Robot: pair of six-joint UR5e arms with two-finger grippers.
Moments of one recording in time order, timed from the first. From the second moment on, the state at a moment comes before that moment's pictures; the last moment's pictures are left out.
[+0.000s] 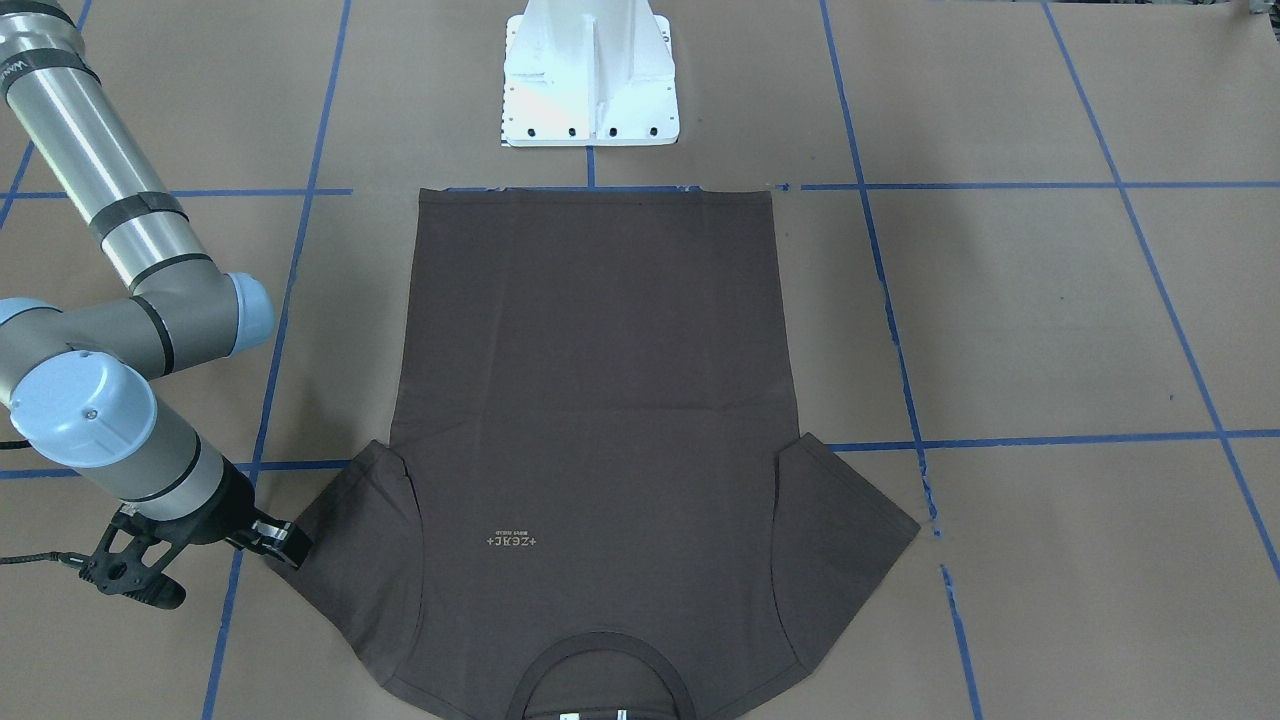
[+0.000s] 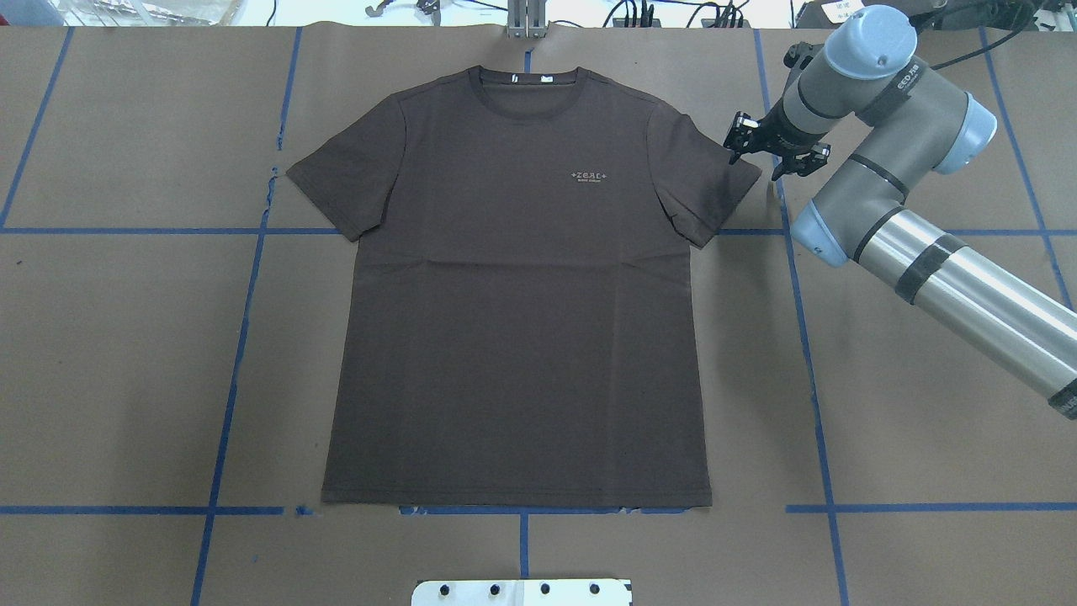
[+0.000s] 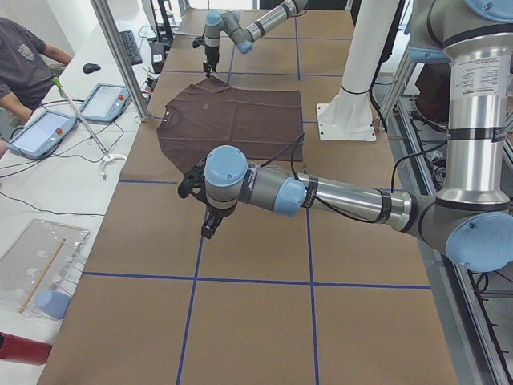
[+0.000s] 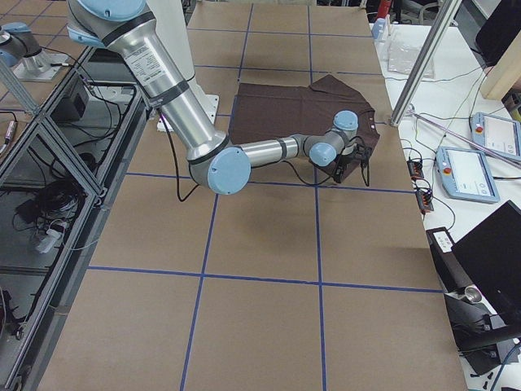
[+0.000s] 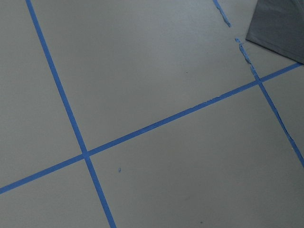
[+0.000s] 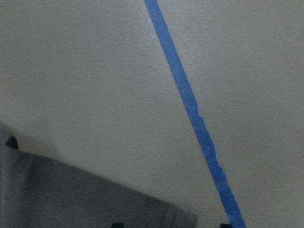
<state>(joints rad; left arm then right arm) -1.58 -1.51 -1.82 -1.70 -2.52 0.17 0.94 -0.94 1.08 -1.02 2.06 1.26</state>
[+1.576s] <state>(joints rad) -1.58 -1.51 -1.82 -1.70 -2.52 0.17 0.89 -0.83 1.06 -1.02 2.04 1.30</state>
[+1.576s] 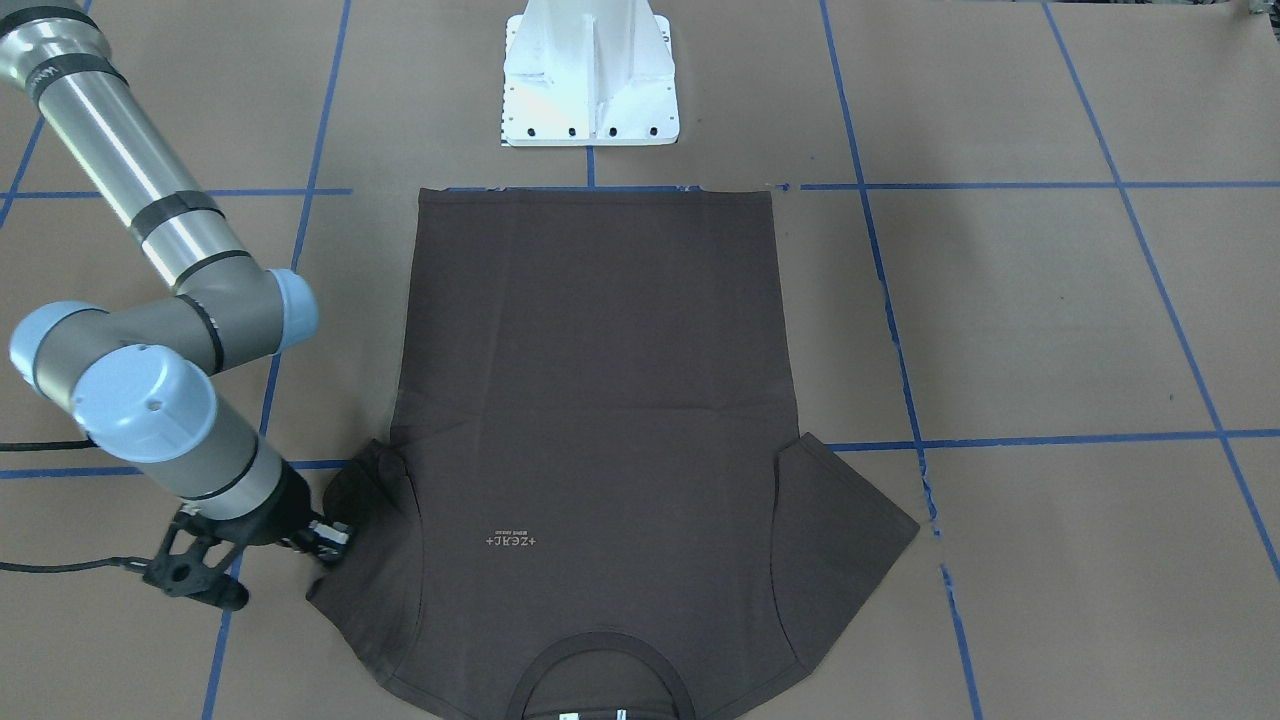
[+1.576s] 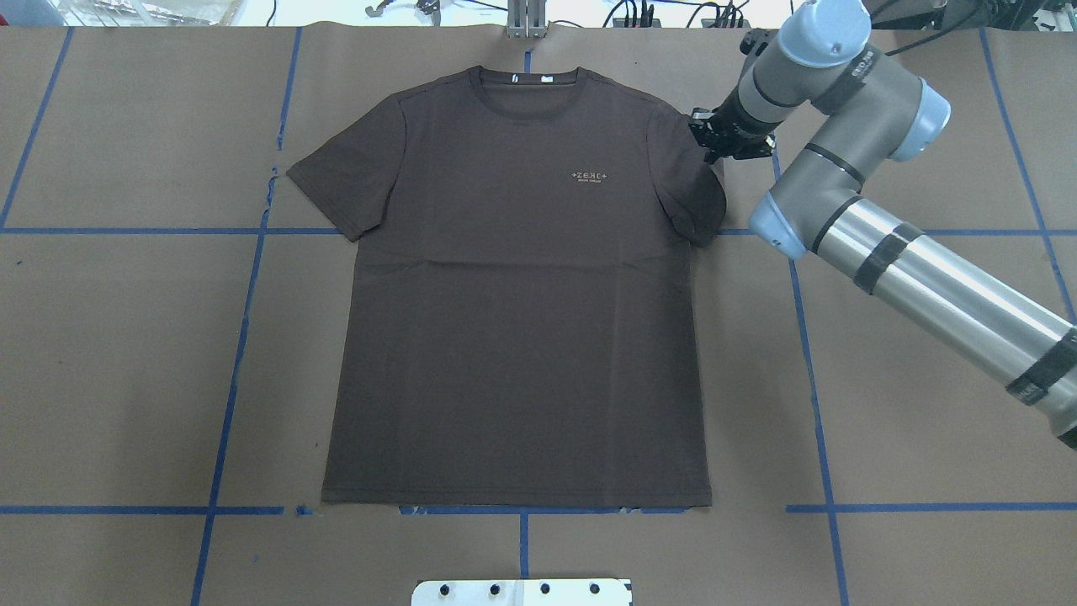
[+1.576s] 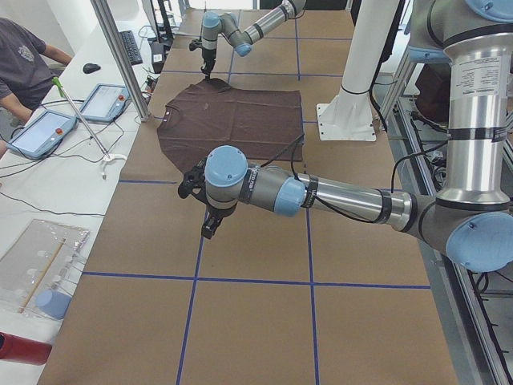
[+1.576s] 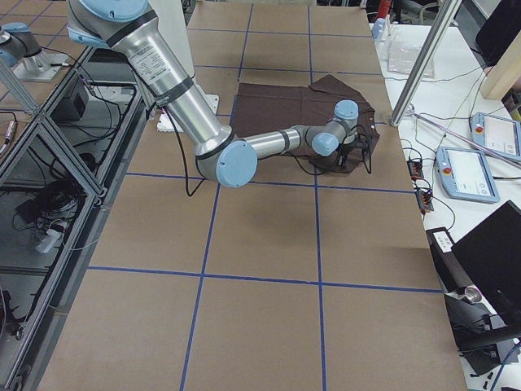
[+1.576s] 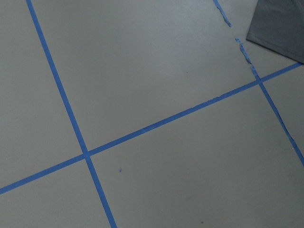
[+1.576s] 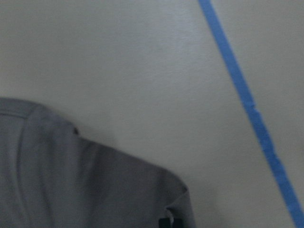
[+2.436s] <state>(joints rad) -1.57 -1.51 -1.82 -1.71 -2.56 0.13 0.79 -0.63 0.95 -1.02 1.88 1.40</state>
